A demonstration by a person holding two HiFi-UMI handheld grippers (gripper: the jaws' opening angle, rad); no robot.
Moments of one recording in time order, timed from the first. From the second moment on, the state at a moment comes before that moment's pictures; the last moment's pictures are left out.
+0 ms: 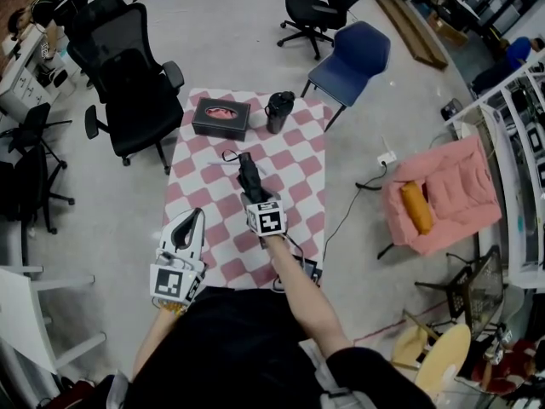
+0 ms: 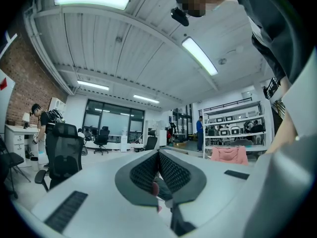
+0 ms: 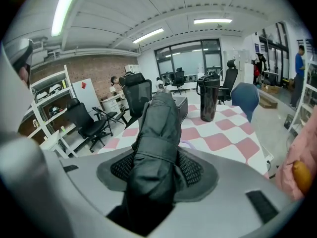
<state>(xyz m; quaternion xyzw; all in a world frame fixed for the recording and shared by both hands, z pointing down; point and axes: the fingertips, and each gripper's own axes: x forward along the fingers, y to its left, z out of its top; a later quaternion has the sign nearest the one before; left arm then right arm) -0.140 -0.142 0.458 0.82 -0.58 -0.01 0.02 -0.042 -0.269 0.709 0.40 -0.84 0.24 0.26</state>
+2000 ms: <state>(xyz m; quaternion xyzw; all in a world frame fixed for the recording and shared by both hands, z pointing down) -0.106 -0.178 0.430 0.85 -0.53 -0.03 -0.01 -0.018 -0.265 0.426 0.41 -0.91 0.07 0.04</state>
